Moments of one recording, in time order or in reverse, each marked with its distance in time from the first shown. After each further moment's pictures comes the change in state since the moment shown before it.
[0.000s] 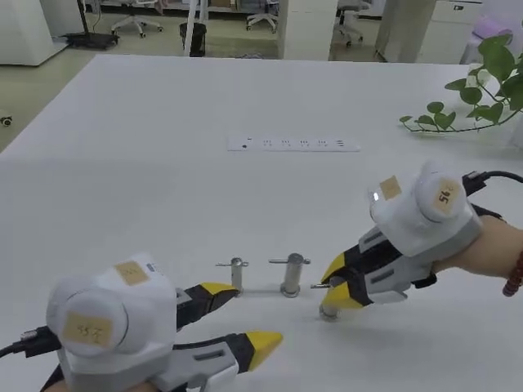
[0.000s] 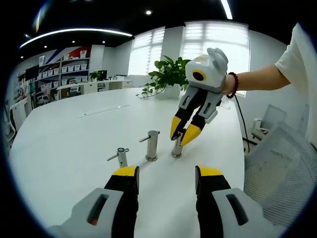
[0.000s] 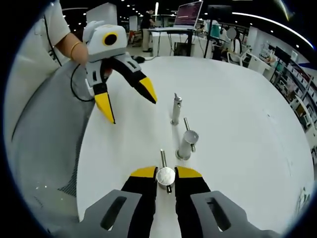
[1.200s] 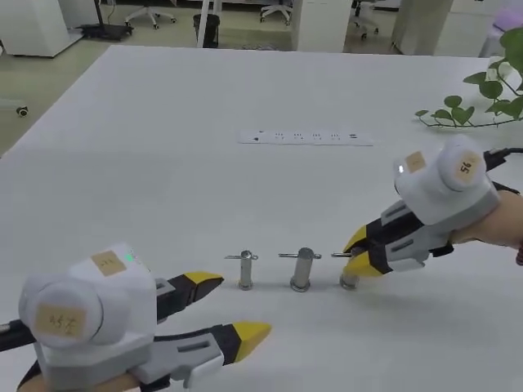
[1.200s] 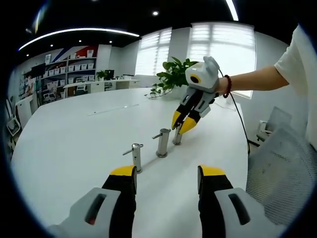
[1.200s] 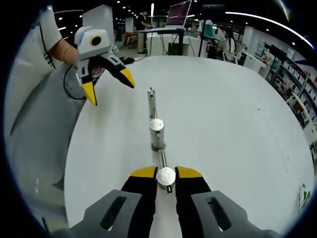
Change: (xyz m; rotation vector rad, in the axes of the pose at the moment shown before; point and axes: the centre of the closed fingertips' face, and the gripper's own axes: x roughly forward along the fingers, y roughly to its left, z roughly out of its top) left arm -0.019 0.015 -0.003 -0.022 -0.001 0.053; right arm -0.004 -0.032 -0.009 0.025 -0.020 -0.015
